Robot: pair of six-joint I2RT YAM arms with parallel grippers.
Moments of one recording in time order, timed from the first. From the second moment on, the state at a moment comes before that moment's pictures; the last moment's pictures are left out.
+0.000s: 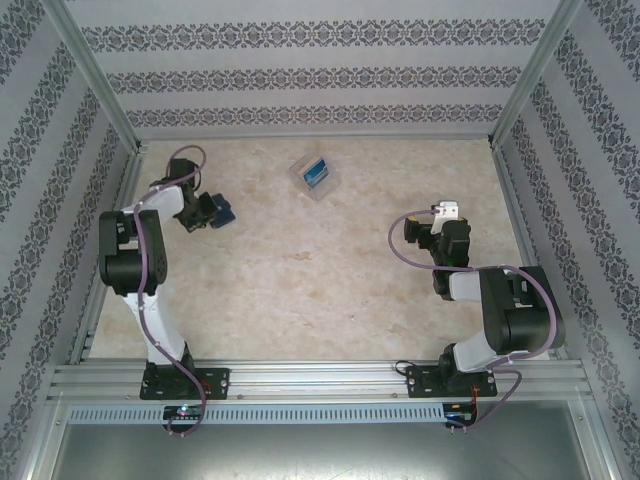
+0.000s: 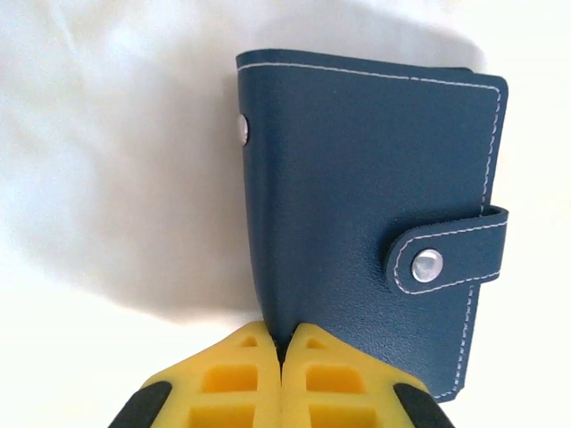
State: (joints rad) left arm 0.09 1.94 1.31 -0.58 0.13 -0.56; right arm 0.02 1.52 0.38 0.78 0.04 0.02
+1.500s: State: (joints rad) left arm -0.55 1.26 0.79 -0.44 0.39 -0.75; right arm 0.89 1.32 0.78 -0.22 -0.19 0.69
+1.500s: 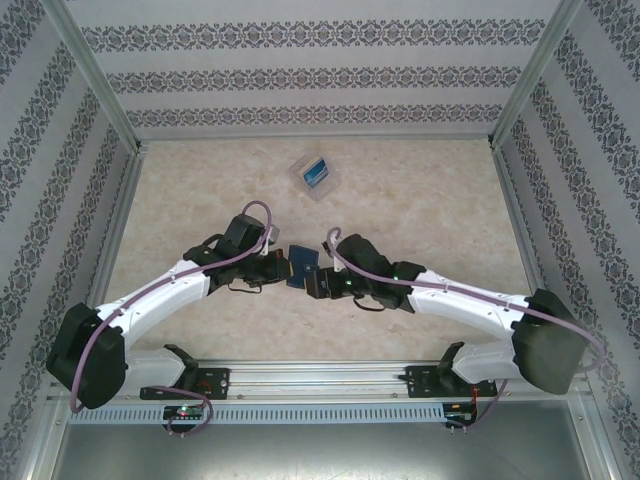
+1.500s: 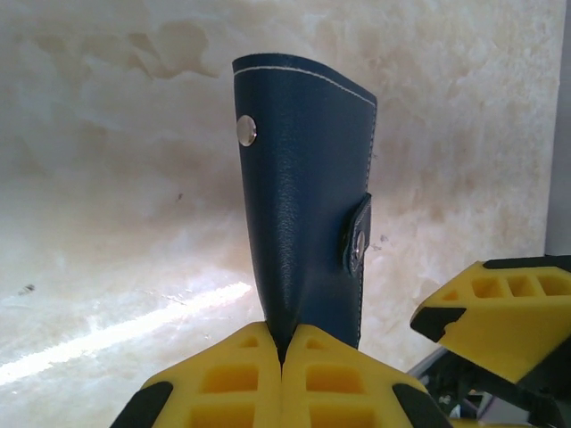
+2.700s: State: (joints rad) left arm -0.55 1.35 0.72 -0.25 0.50 -0.88; right arm 0.95 1.59 0.94 -0.34 0.13 0.58
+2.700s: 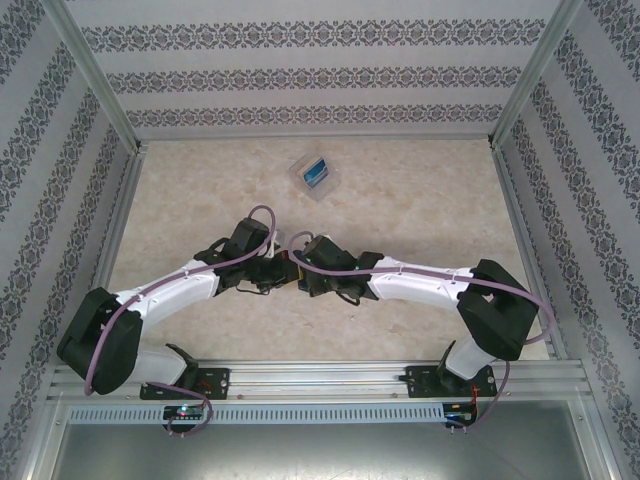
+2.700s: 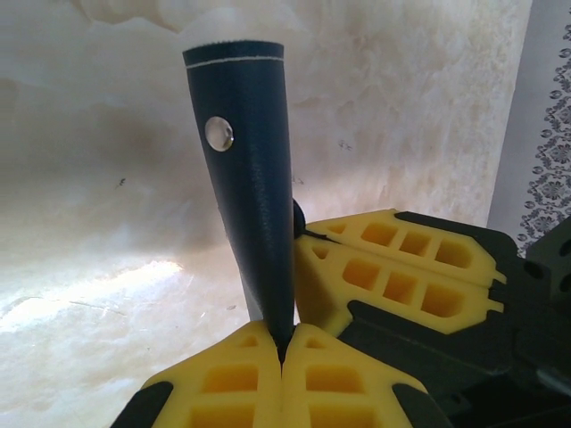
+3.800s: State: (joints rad) left arm -0.56 1.42 0.64 -0.19 0.52 -0.83; right arm 0.93 1.63 0.94 -0.31 0.02 0.61
